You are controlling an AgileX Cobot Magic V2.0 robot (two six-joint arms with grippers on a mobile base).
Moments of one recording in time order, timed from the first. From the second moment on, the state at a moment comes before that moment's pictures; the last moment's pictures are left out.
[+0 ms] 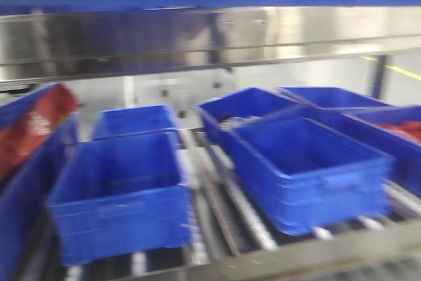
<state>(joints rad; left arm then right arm) -0.78 1.39 -1.73 0.71 1.31 -0.80 0.97 1.28 -1.55 -0.68 1.15 0.86</state>
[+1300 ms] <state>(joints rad) -0.78 1.39 -1.73 0.72 1.31 -0.80 0.97 1.28 -1.55 -0.68 1.15 0.86</state>
